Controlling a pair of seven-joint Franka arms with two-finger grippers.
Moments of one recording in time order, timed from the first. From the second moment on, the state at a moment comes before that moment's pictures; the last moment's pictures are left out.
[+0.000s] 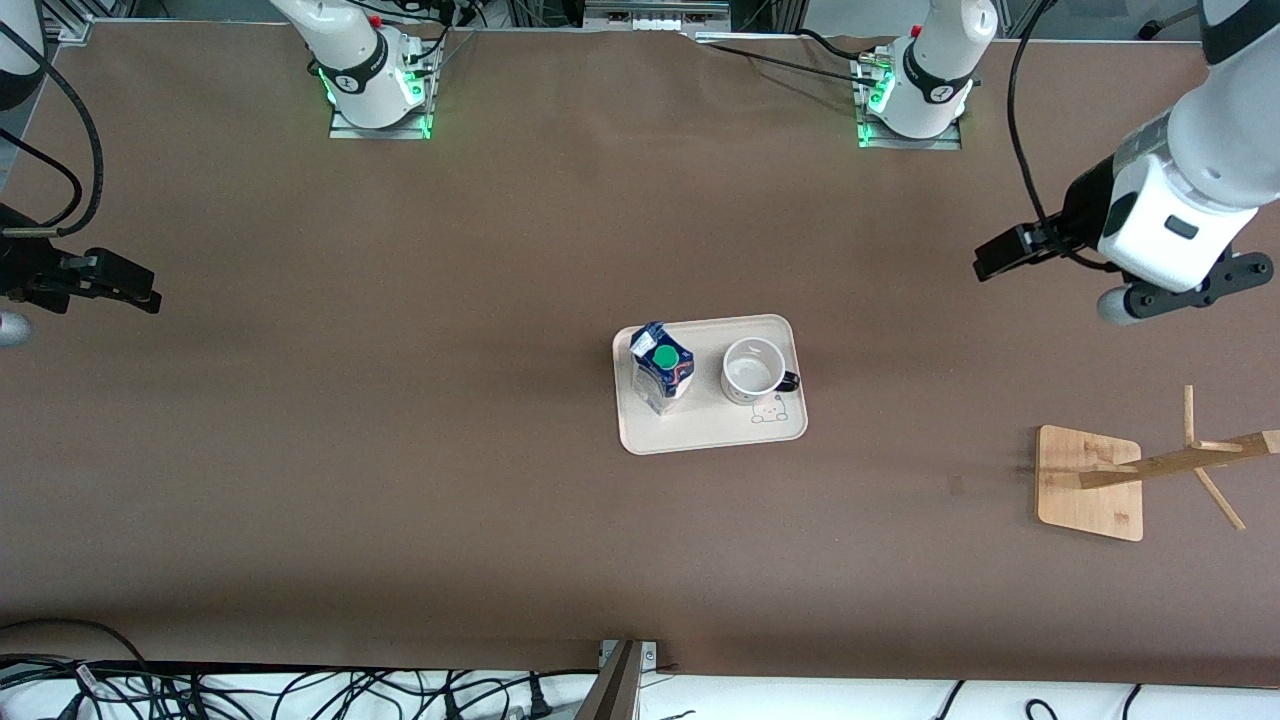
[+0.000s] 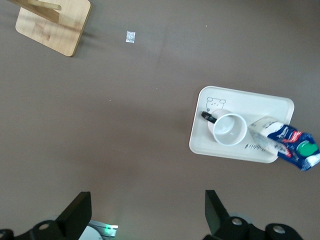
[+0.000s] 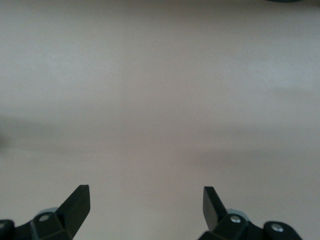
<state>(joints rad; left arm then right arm) 0.00 0.20 -0.20 -1.28 -0.05 1.36 -0.46 -0.13 0.22 0.15 -1.35 -0.06 1.56 -0.01</state>
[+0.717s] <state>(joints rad) -0.01 0.01 -0.04 -1.55 0.00 1.56 -0.01 0.03 0.14 0.01 -1.45 -0.06 1.56 -0.01</state>
